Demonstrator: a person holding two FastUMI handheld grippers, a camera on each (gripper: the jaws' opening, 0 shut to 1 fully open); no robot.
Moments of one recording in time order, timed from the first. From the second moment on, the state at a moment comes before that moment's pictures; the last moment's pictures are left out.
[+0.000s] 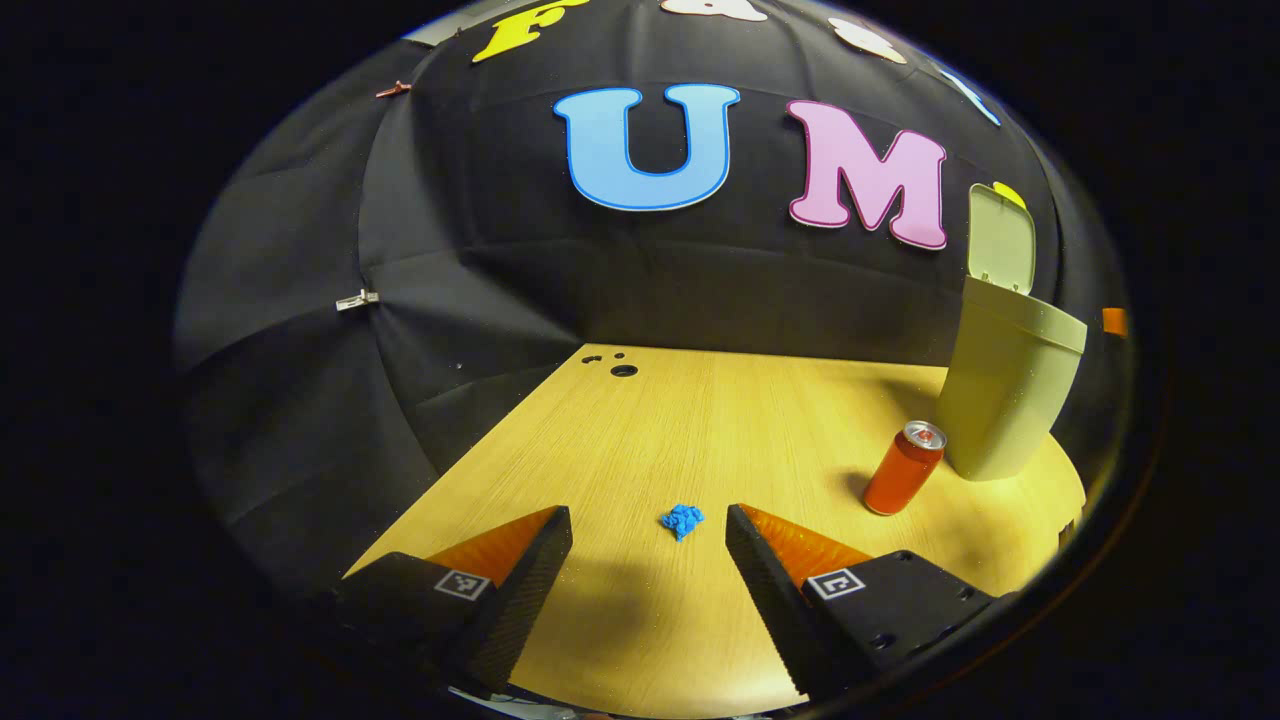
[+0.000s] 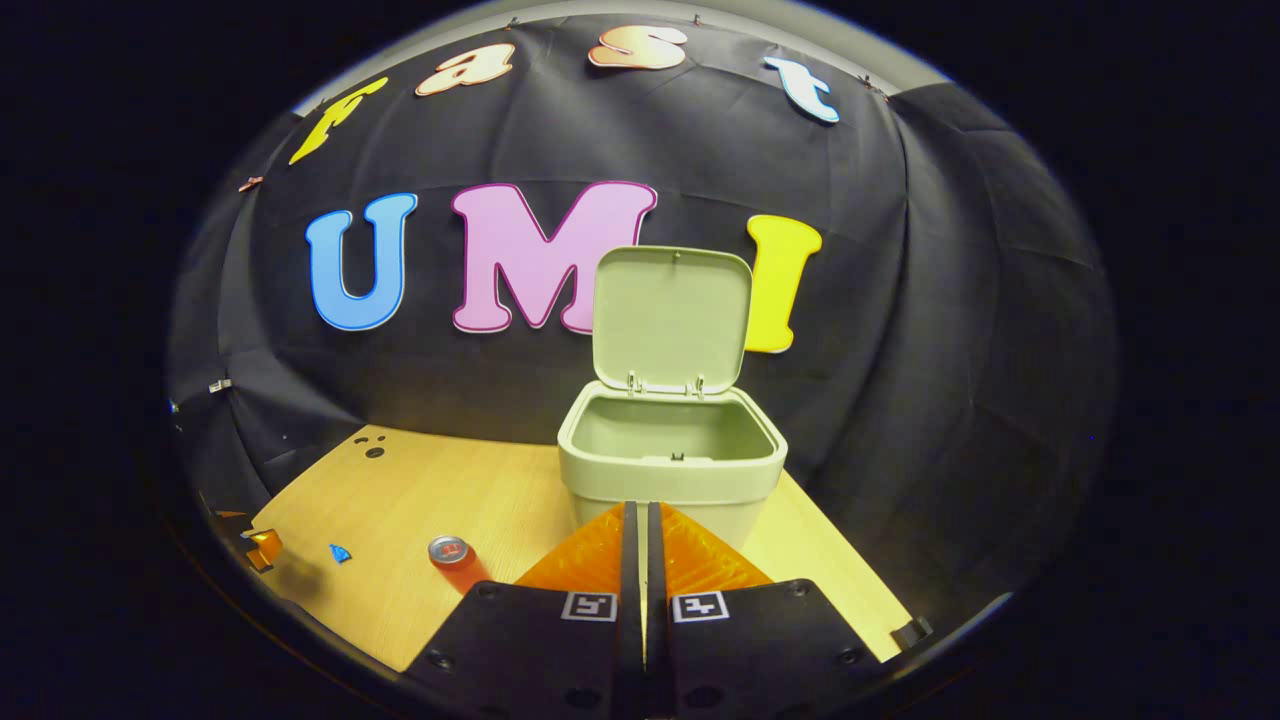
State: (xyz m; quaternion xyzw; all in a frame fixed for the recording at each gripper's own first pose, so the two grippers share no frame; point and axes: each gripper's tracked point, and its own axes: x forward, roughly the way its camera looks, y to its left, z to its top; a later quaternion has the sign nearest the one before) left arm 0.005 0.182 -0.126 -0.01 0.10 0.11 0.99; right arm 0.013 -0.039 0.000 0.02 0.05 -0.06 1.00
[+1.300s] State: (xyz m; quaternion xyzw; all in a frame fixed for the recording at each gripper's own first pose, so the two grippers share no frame) left arm 0.132 0.176 -0.226 0.00 0.19 0.07 0.98; right arm -0.088 -0.026 -0.121 0.09 0.23 -0.10 0.97
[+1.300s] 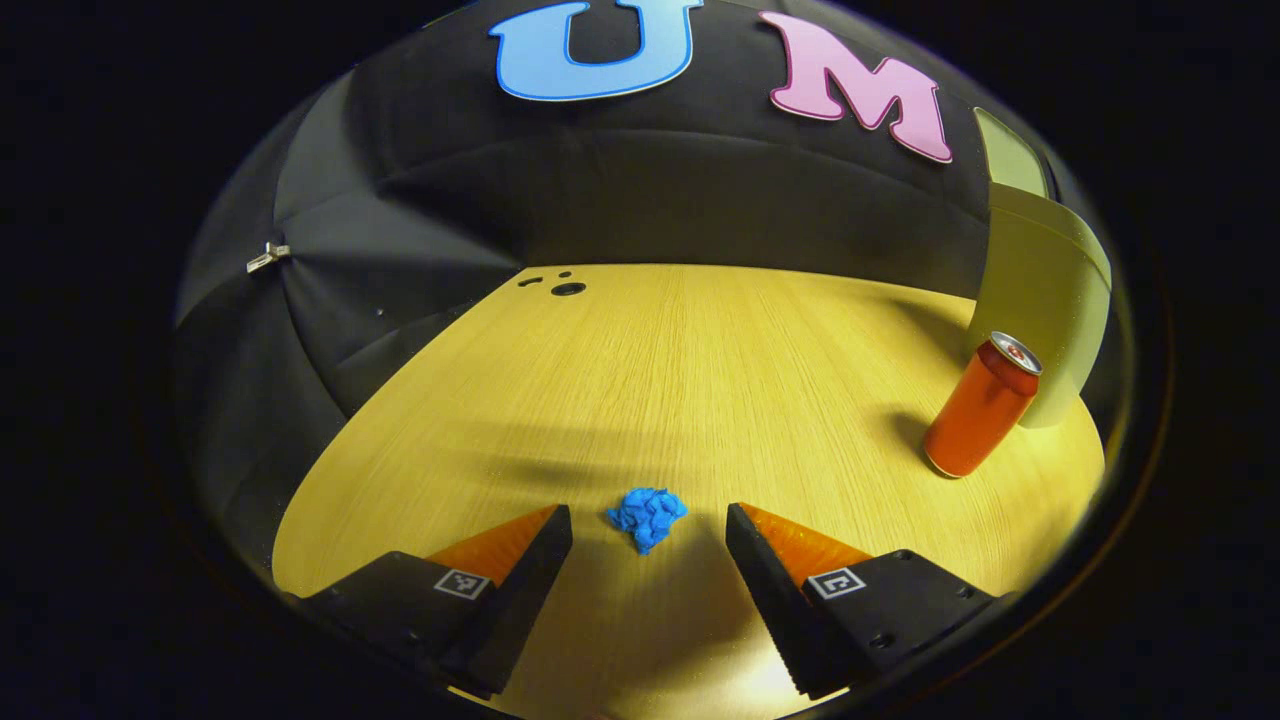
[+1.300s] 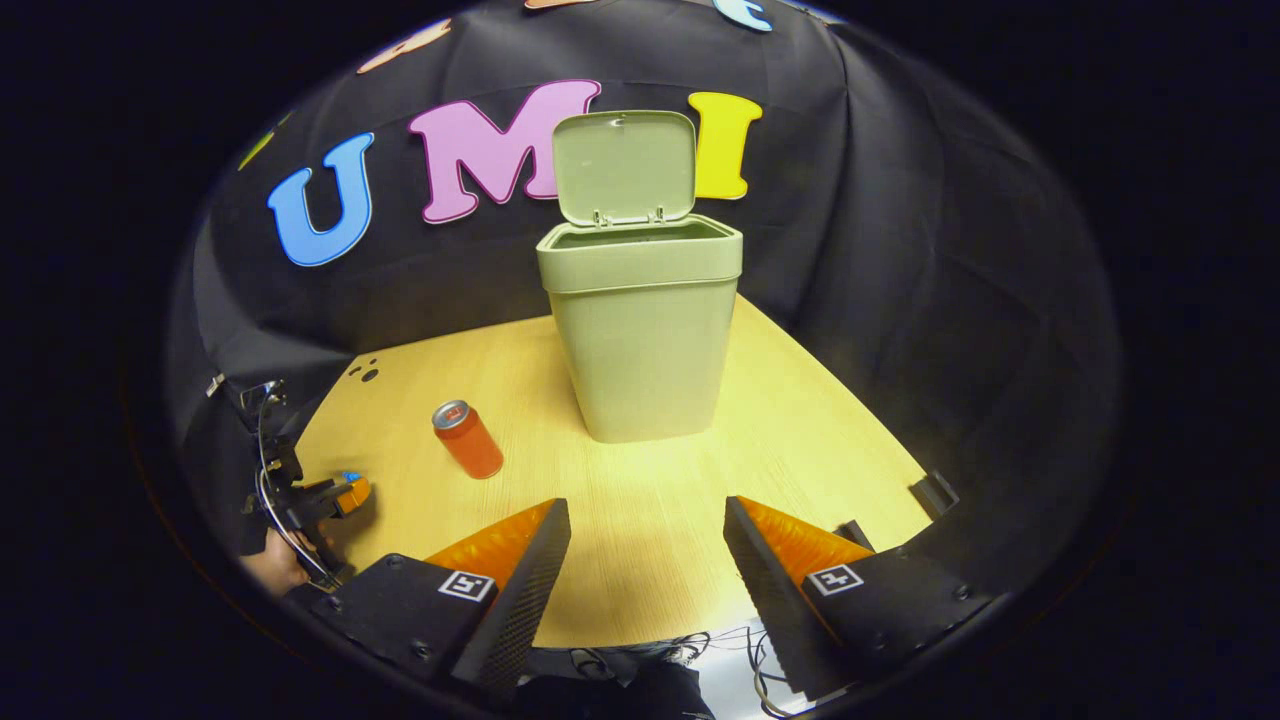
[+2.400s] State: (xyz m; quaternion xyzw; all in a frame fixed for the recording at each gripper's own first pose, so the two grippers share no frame) left arm 0.146 0.171 -0.239 0.02 0.21 0.05 0.98; right arm -0.094 0.004 -0.157 0.10 0.26 -0.08 0.96
